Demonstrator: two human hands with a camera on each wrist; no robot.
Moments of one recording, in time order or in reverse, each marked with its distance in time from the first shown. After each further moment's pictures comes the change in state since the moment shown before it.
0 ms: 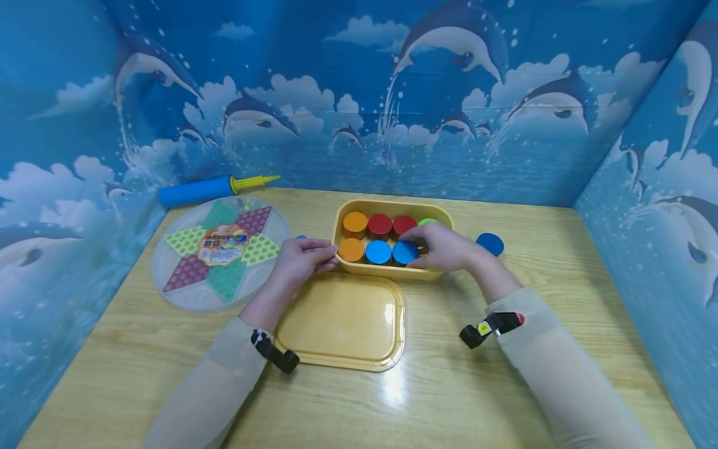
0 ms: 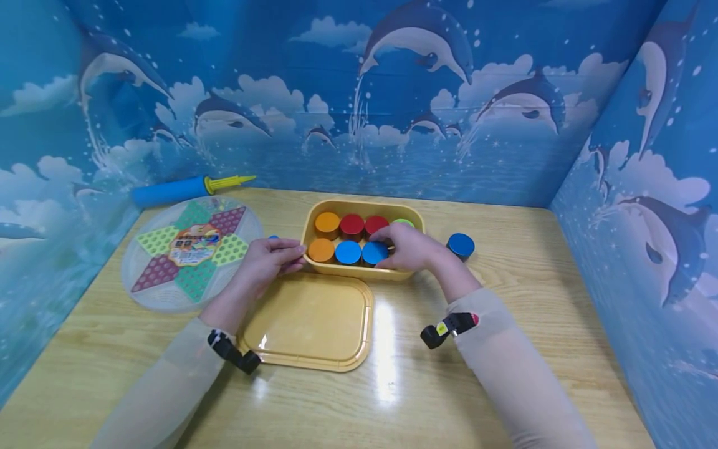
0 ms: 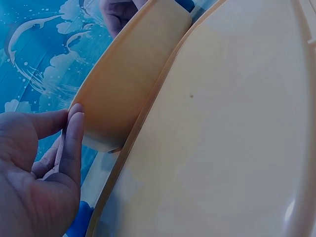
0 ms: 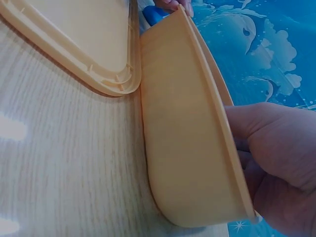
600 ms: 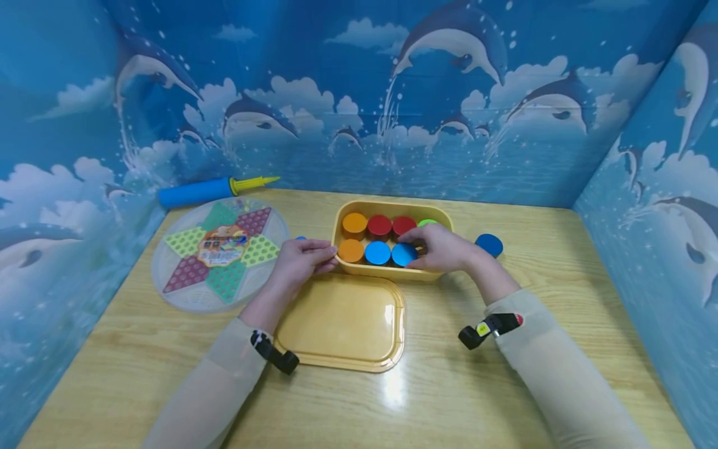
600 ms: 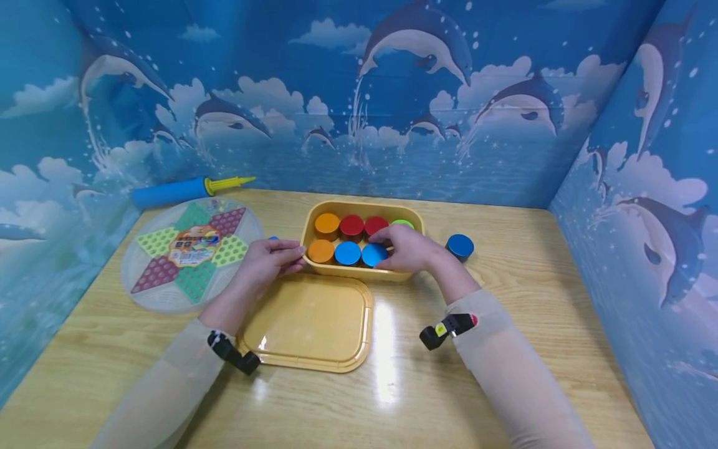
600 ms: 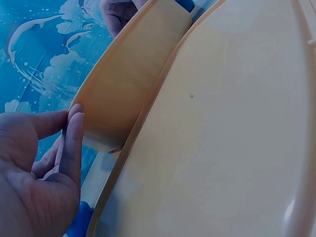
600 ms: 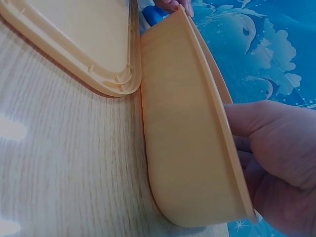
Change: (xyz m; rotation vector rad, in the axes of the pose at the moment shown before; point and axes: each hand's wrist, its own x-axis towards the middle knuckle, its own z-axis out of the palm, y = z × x) left_hand 0.000 0.000 0.001 0.015 0.007 0.002; right_hand 0.000 0.000 0.001 0.039 0.004 0.008
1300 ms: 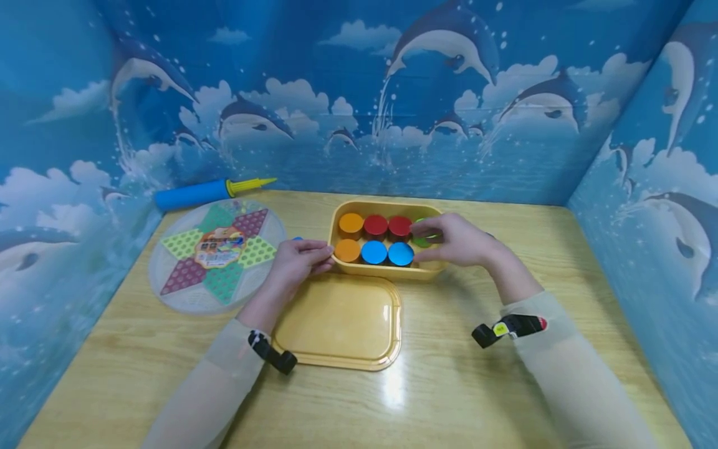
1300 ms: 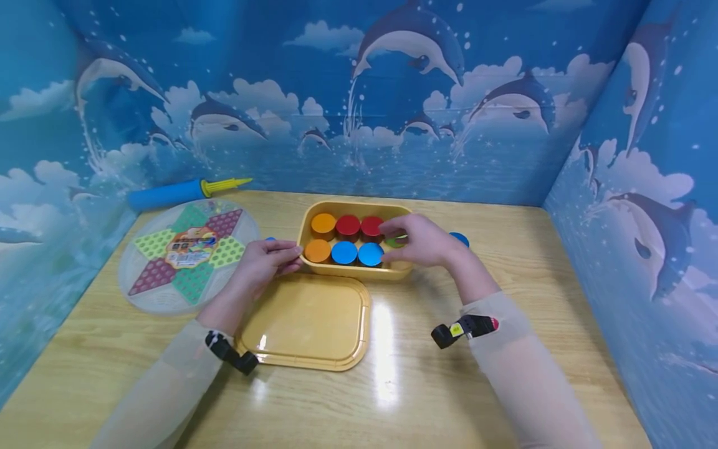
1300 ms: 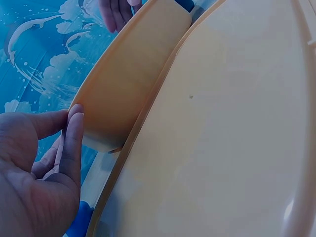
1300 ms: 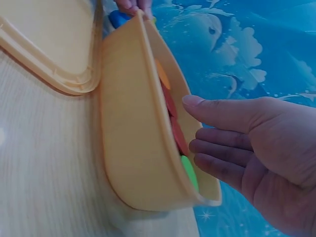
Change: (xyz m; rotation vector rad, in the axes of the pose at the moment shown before) left_hand -0.002 0.001 0.001 0.000 -0.003 0.009; right_hand -0.031 -0.006 -0.025 0.121 0.079 0.052
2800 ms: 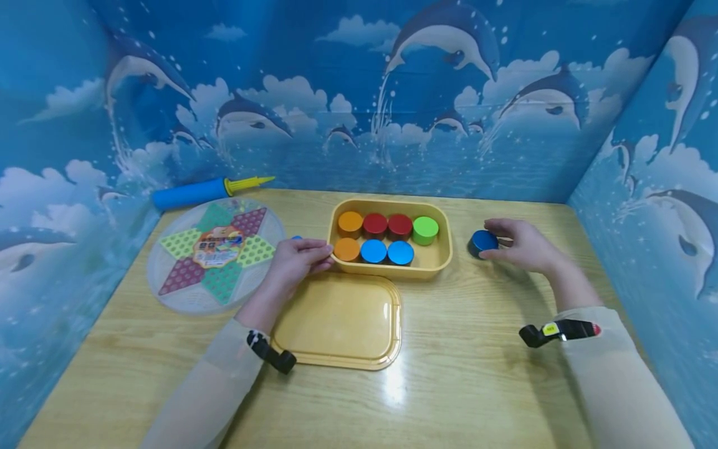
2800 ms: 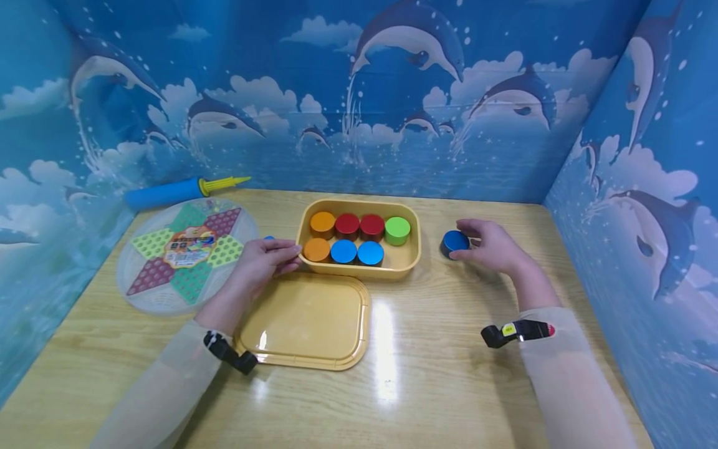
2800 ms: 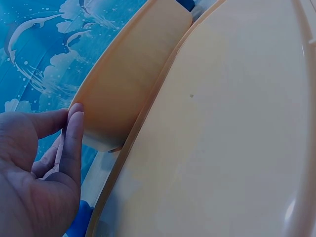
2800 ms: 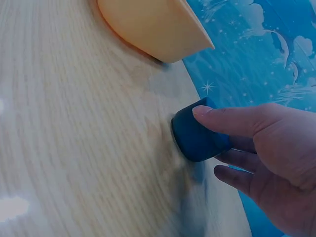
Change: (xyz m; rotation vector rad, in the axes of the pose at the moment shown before) left_hand 0.001 0.000 0.001 0.025 0.018 -0.011; right_hand -0.070 0.104 -0.040 -0.054 0.200 0.200
